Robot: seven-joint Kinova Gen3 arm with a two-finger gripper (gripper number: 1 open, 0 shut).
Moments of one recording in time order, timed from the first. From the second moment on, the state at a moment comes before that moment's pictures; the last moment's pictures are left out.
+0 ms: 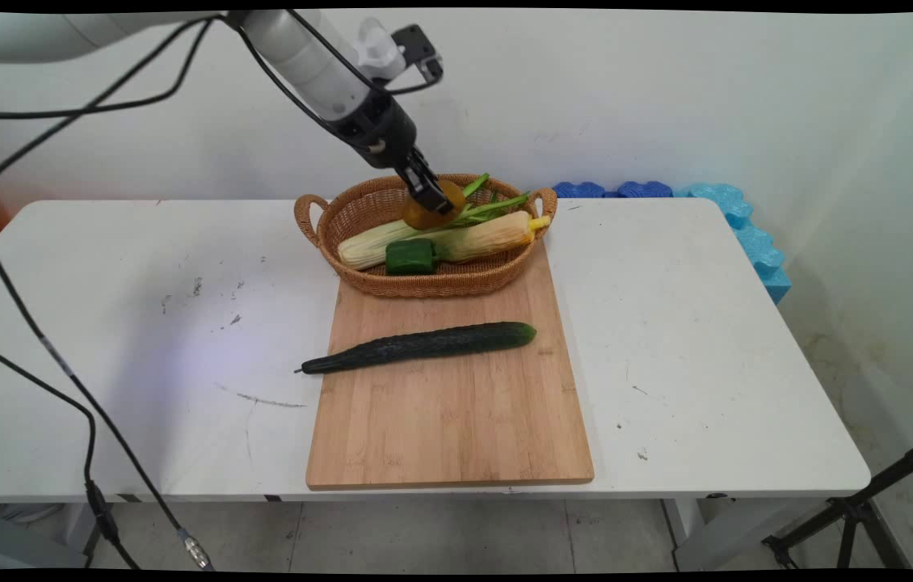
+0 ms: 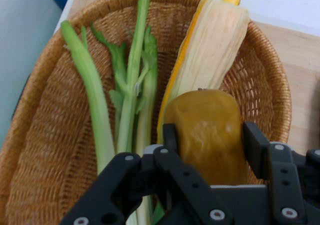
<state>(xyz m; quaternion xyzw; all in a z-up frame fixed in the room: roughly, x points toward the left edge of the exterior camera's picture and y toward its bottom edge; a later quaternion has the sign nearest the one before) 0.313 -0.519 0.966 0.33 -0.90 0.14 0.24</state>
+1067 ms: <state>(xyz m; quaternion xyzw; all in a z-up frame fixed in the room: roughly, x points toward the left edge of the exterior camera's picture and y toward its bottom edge) 0.292 -0.545 0.914 0.29 -0.92 0.11 0.25</state>
